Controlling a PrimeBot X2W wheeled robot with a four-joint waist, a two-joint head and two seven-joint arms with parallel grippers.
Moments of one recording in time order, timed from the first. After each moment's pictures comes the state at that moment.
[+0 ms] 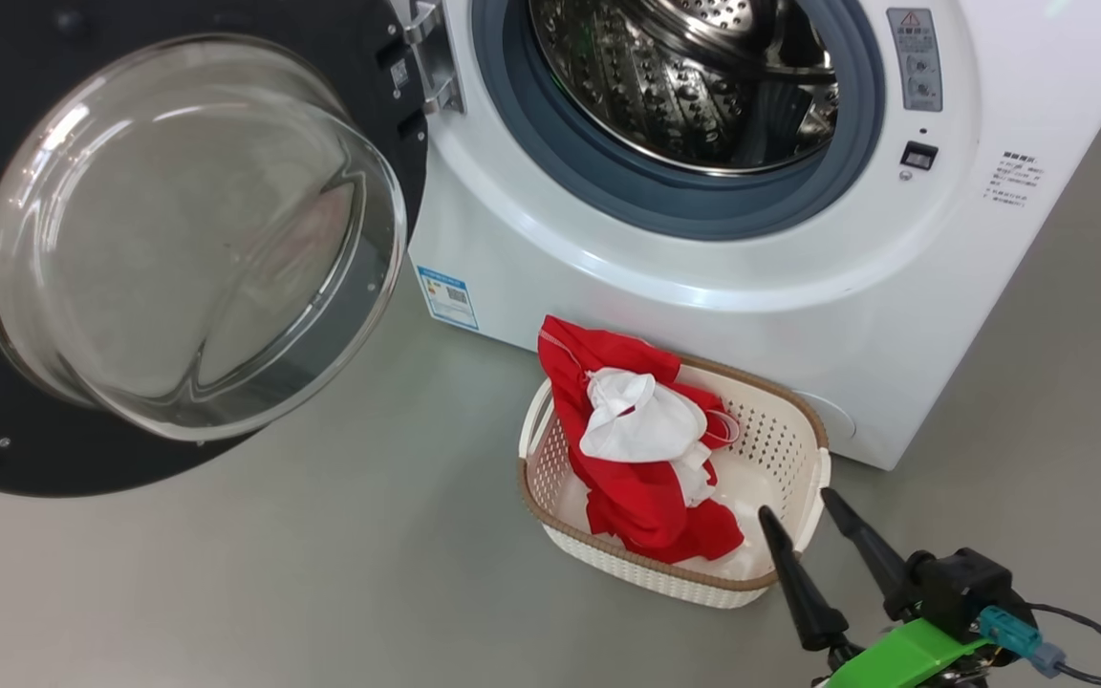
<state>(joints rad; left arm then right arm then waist) -0.21 0.21 0.45 -0.07 -0.38 -0.13 -0.26 -0.04 -0.09 0.22 0.31 0.38 0.12 -0.26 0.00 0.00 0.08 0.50</state>
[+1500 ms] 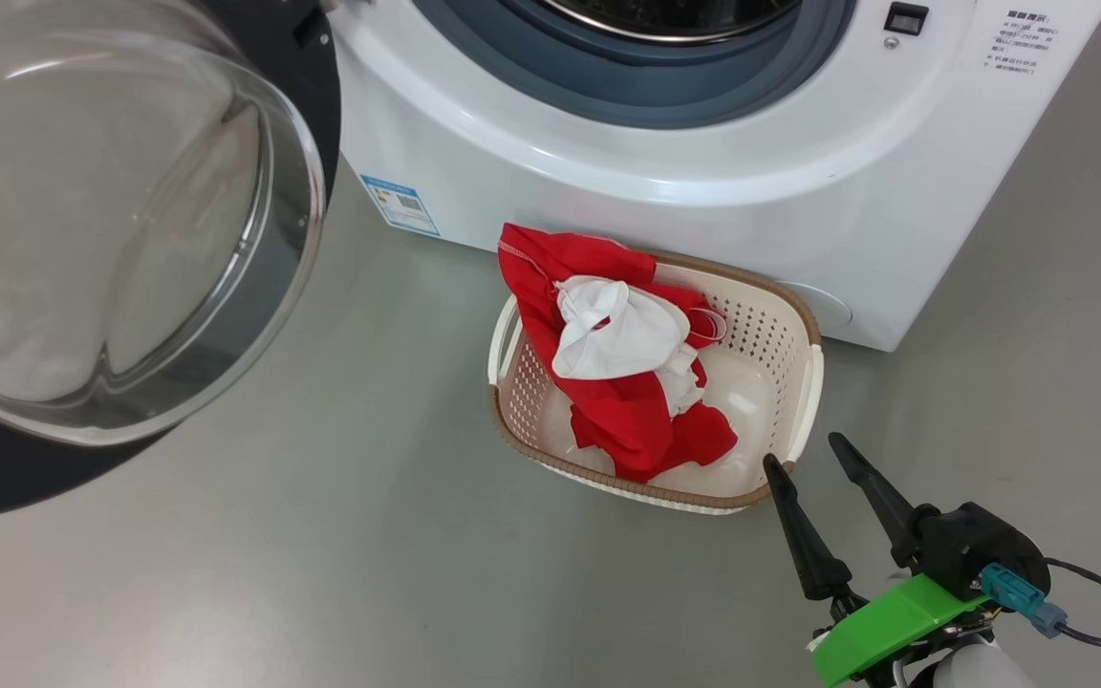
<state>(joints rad) -0.83 0.73 0.19 0.99 -1.27 -0.12 0.43 -0.11 -0.08 0.18 0.30 0.30 0.12 -0.26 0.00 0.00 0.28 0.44</state>
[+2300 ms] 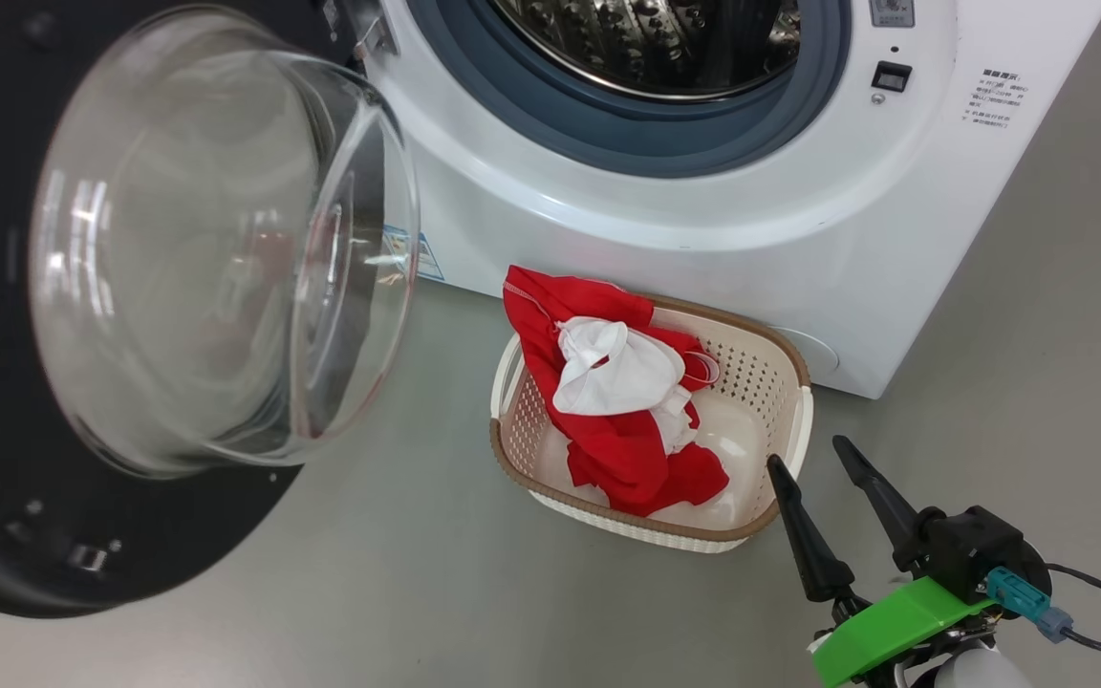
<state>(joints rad) -0.56 0.75 0.09 0.52 -1.53 -0.12 0.74 -0.10 -0.06 0.16 0.29 0.31 0.12 -0.26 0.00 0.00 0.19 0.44</state>
